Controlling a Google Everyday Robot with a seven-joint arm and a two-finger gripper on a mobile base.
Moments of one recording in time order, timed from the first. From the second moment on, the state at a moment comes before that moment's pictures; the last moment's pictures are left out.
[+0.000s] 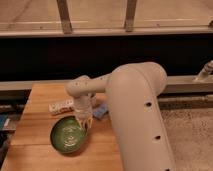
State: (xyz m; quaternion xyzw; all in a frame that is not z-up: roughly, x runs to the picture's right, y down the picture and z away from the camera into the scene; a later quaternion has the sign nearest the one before) arm -0.106 0.222 0.793 -0.43 0.28 0.45 0.73
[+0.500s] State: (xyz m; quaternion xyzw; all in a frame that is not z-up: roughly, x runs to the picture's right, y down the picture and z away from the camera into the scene) arm -0.020 0.234 0.777 -0.40 0.32 0.52 0.69
